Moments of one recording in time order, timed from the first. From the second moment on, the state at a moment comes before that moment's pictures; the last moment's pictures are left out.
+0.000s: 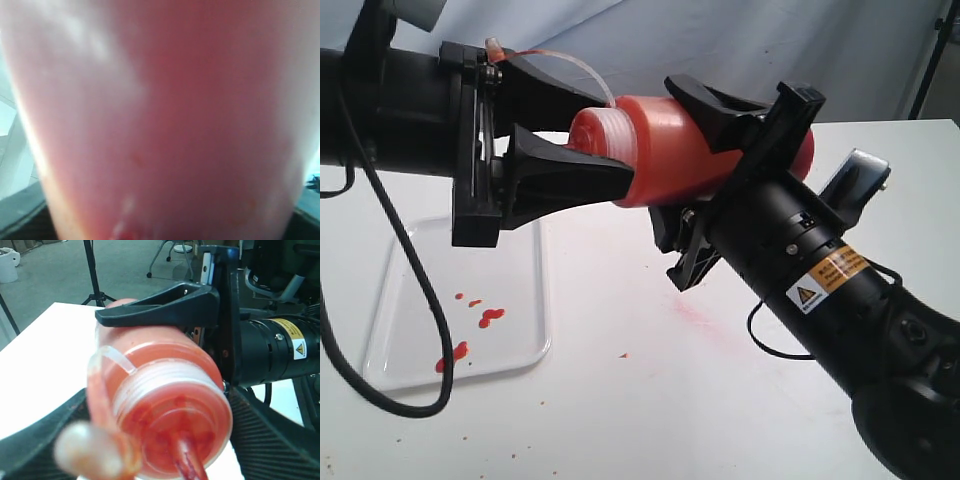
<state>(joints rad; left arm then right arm) -0.33 1.39 -0.99 -1.39 0.95 1.71 0.83 1.56 -0.52 0.21 -1.18 1.69</state>
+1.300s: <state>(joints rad) -0.33 1.39 -1.00 -1.38 0.93 1.68 0.82 1.55 -0.52 0.10 -1.18 1.59</state>
